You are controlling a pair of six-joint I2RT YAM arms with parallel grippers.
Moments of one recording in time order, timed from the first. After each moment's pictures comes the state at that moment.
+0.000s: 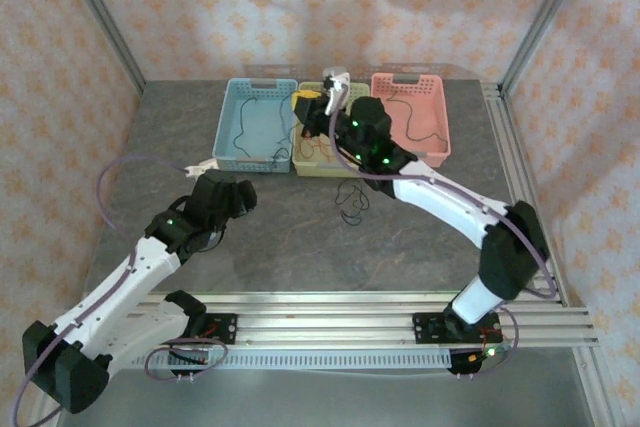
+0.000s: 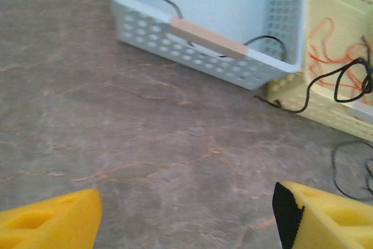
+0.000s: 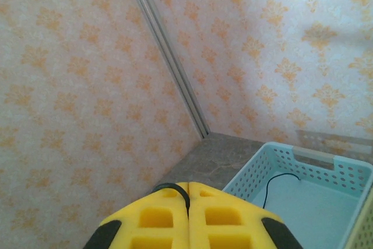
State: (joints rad) left arm -0.43 0.90 0.73 -0.63 -0.33 -0.74; right arm 0.72 1.63 1.33 0.34 -0.12 0.37
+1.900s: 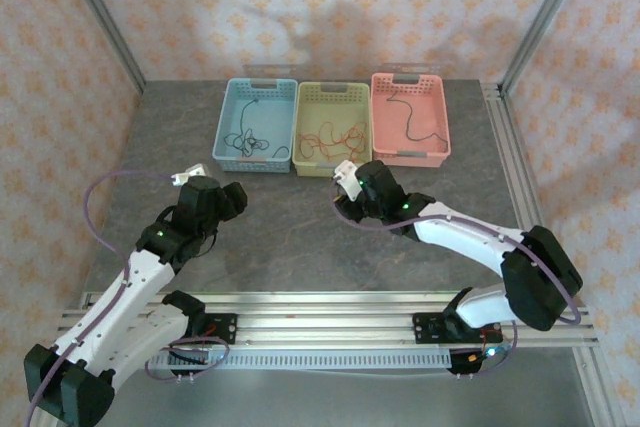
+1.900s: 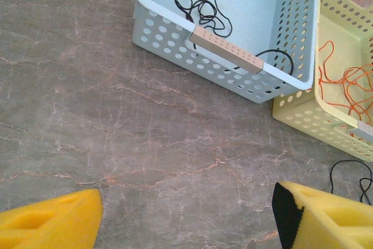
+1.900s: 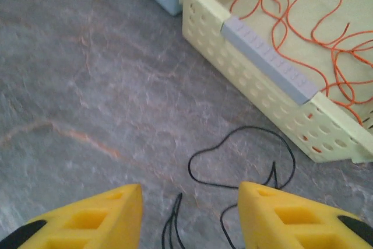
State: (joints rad) left arm -0.34 0.80 0.65 -0.57 -0.26 -0.73; right arm 0.73 1.37 0.81 -0.19 0.01 -0.16
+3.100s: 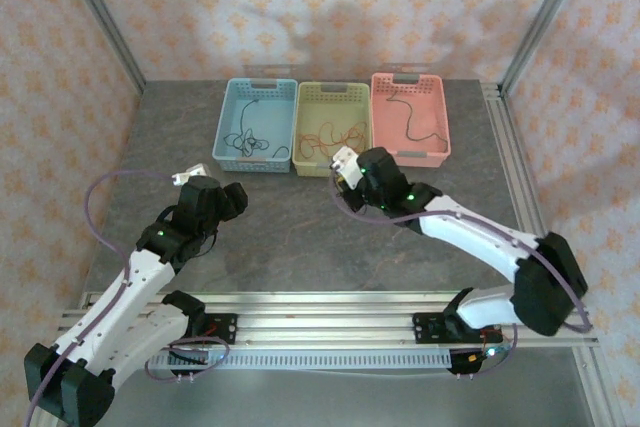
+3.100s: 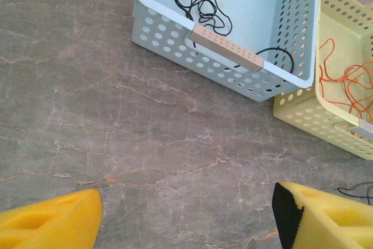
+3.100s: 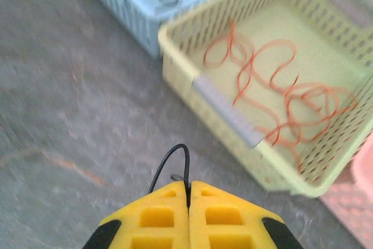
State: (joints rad) left arm -0.34 0.81 0.65 -0.57 -0.26 -0.72; right arm 0.73 1.30 0.92 -0.22 0.04 -0.20
